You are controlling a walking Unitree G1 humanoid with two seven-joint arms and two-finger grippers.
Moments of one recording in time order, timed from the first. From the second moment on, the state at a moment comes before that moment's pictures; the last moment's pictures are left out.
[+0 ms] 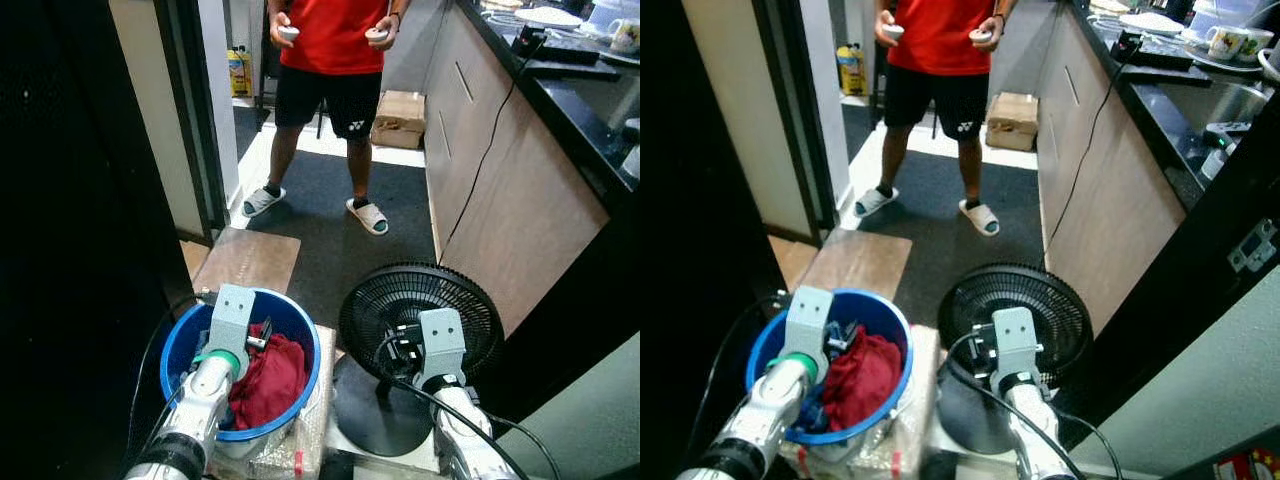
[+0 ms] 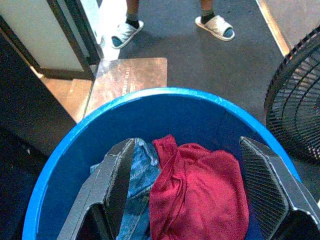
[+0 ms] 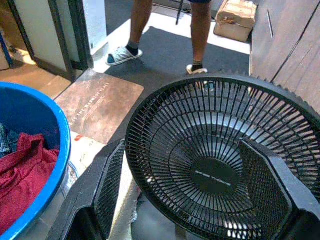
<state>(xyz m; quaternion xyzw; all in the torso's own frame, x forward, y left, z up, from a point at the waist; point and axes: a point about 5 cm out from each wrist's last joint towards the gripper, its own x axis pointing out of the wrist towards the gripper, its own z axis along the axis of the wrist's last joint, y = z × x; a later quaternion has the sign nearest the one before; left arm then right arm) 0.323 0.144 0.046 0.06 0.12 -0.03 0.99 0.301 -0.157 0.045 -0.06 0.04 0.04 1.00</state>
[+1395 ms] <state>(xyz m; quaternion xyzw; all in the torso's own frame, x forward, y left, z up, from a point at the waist) 0.331 0.122 0.054 0.06 0.12 -0.08 0.99 0.294 -0.149 0.038 -0.07 0.05 0.04 1.00</state>
